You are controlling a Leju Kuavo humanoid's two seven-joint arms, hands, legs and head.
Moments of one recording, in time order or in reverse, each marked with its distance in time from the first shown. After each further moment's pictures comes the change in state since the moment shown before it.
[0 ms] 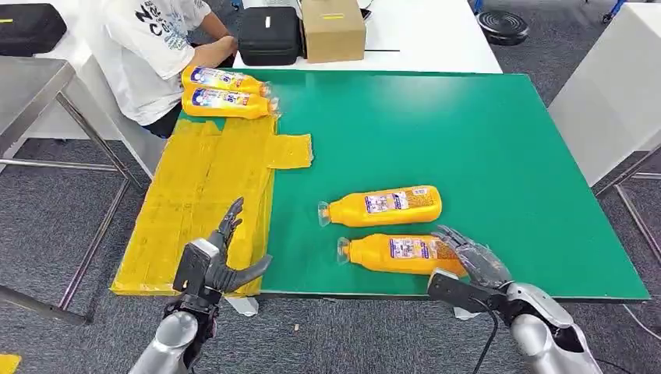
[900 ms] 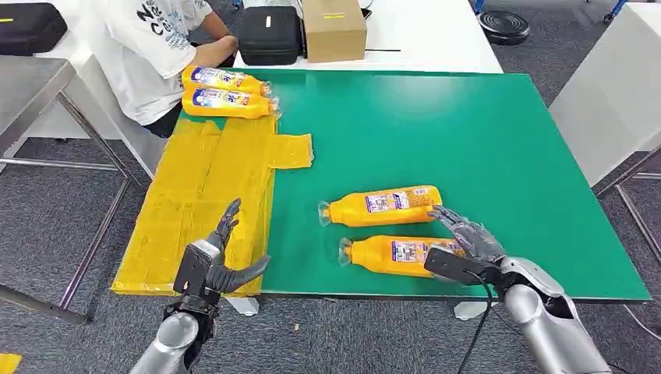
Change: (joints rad) left arm 0.003 0.001 -0.001 0.015 -0.010 0.035 -0.007; right arm -0.167 -0.001 0.070 0.142 -0.027 -0.003 -0.023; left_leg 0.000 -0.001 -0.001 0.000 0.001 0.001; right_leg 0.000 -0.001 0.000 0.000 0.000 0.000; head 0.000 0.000
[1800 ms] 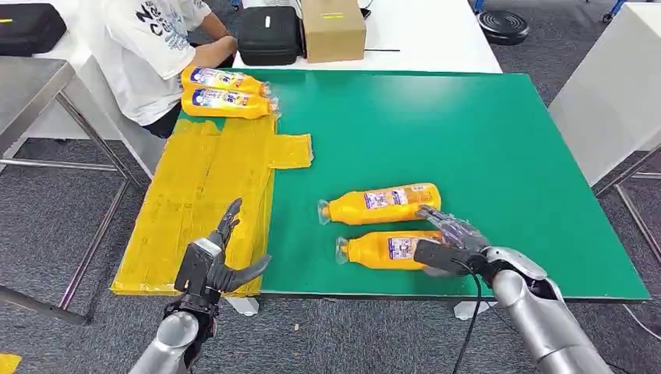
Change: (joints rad) left arm -0.006 0.000 0.000 0.002 -0.004 -0.008 0.016; right arm -0.140 0.024 0.098 0.195 -0.011 0.042 -0.013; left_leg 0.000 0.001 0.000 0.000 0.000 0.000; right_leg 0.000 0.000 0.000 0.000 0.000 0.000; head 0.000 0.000
